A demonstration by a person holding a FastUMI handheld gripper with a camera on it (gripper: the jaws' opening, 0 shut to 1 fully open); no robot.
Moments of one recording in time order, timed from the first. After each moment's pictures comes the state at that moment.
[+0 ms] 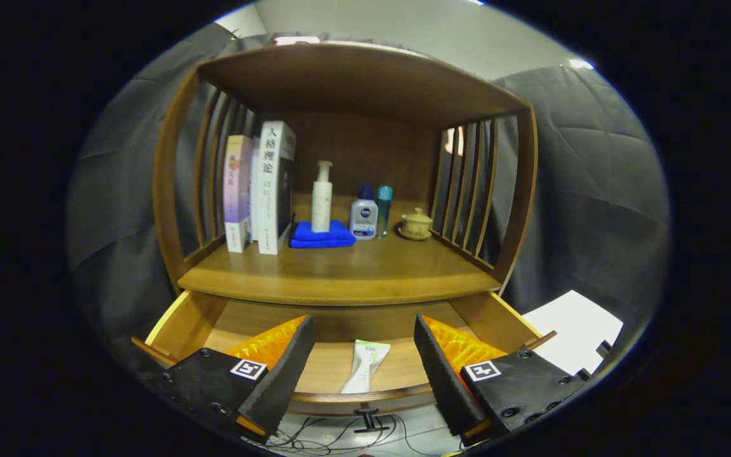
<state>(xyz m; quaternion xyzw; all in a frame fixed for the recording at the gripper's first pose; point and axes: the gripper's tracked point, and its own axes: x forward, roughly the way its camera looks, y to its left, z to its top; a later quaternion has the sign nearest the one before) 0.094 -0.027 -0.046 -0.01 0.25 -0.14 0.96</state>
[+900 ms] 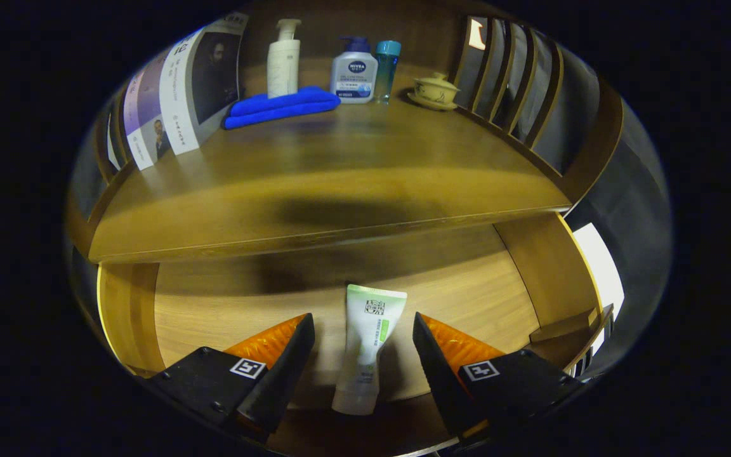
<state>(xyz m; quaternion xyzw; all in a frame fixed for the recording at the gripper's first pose) 0.131 -0.039 -0.177 0.04 0.53 -0.16 0.83</state>
